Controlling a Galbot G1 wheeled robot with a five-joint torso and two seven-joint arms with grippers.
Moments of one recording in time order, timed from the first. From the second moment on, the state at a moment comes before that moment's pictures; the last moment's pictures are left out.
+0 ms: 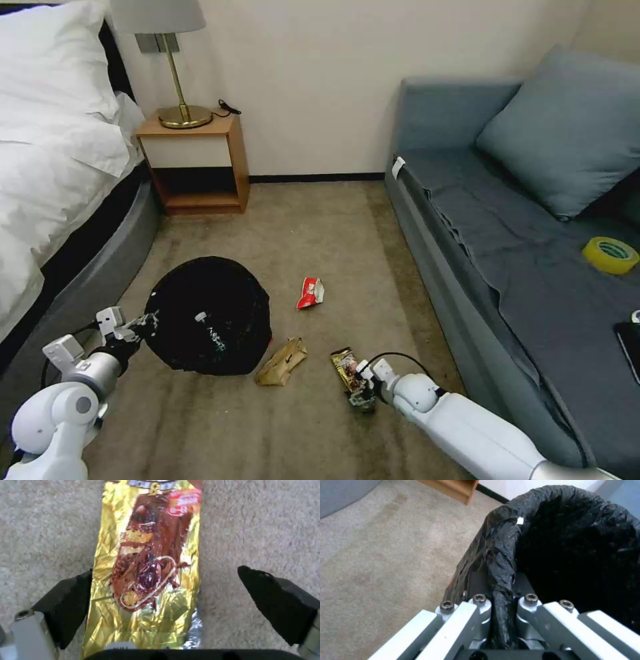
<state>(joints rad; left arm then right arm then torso) 1.35 -1.22 -0.90 -1.82 -0.83 0.50 0.13 -0.75 1.09 -0.44 1.10 0.41 -0.41 -0.10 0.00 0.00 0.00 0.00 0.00</state>
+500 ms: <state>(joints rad) 1.35 -1.22 -0.91 -1.81 -0.82 0.49 0.13 -0.75 1.13 -0.42 1.05 0.36 -0.39 -0.11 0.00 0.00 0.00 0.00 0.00</state>
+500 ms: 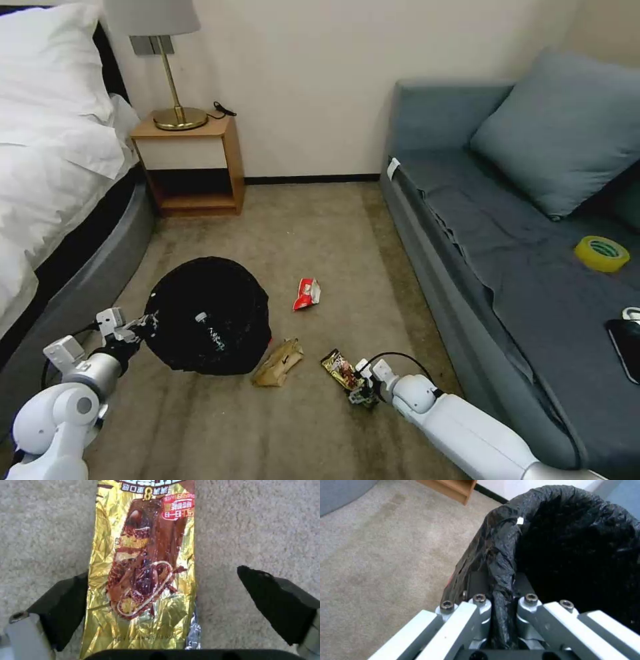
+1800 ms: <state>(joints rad) 1.35 -1.21 -0.90 -1.81 -0.82 0.48 0.14 -0.77 1.07 -0.43 1.14 0.28 -0.37 -0.05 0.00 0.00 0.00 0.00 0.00</state>
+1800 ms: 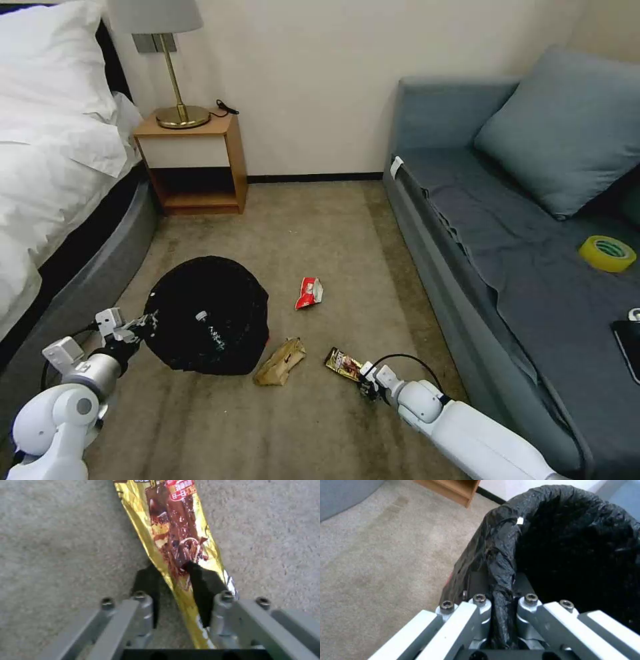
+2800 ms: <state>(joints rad) 1.28 -1.16 -0.82 -1.76 -0.81 0.48 0.16 -0.56 0.96 -0.31 1.35 0.46 -0.31 -0.06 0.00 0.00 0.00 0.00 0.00</state>
